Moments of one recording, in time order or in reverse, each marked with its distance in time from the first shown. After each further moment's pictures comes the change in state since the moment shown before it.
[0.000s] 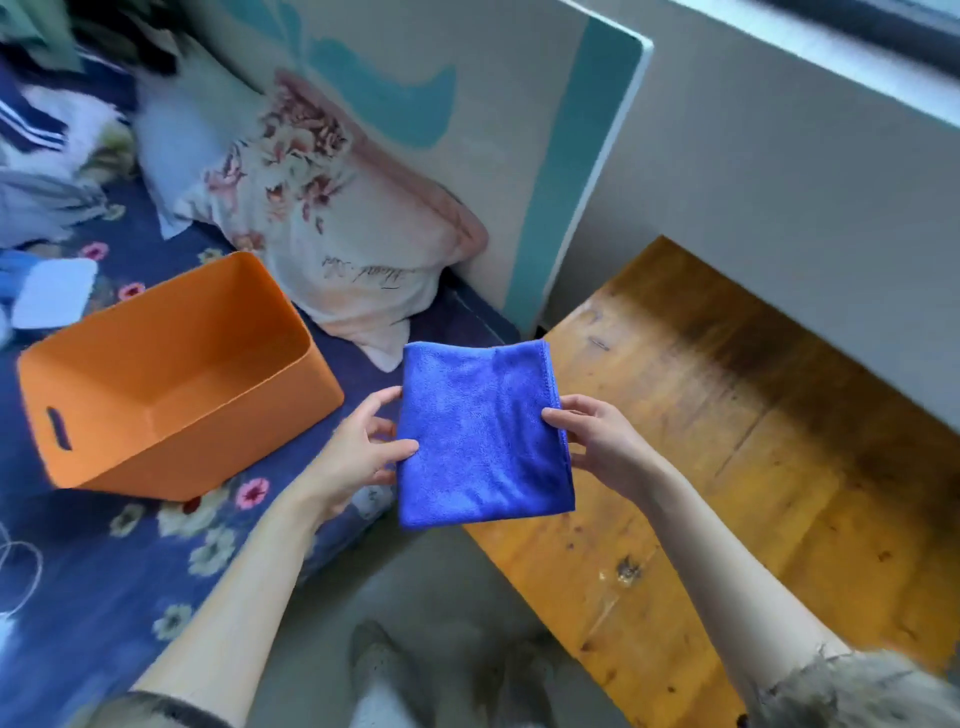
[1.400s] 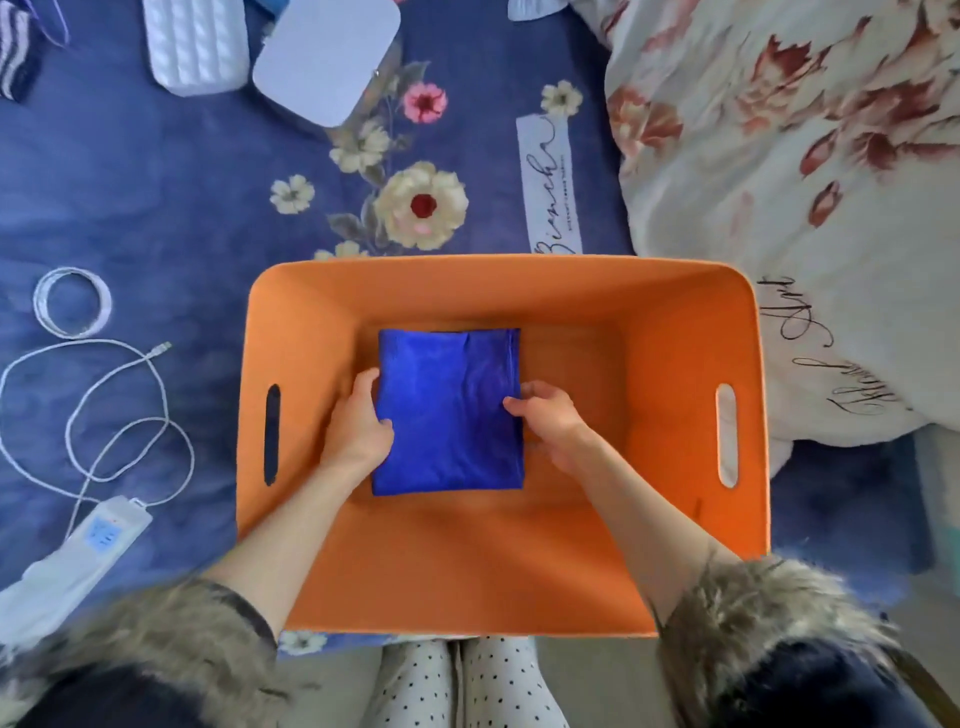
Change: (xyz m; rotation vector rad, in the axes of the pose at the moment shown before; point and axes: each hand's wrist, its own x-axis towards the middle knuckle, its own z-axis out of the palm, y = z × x) left_hand 0.200 -0.203 -0.424 0.182 0.682 -0.590; right_hand 0.418 0.064 0.489 -0.529 -0.298 0.508
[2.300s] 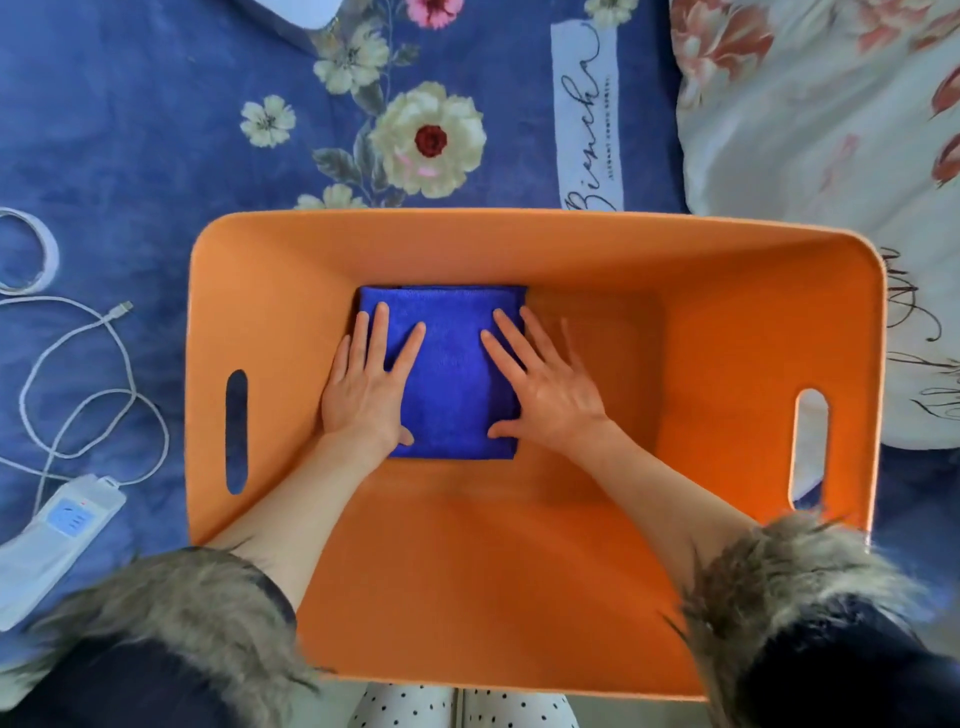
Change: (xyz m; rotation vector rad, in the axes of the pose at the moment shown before) left_hand 0.040 -0.015 0.024 0.984 -0.027 0.324; right_hand 0.057 0.019 0.000 -1.683 0.052 -0.762
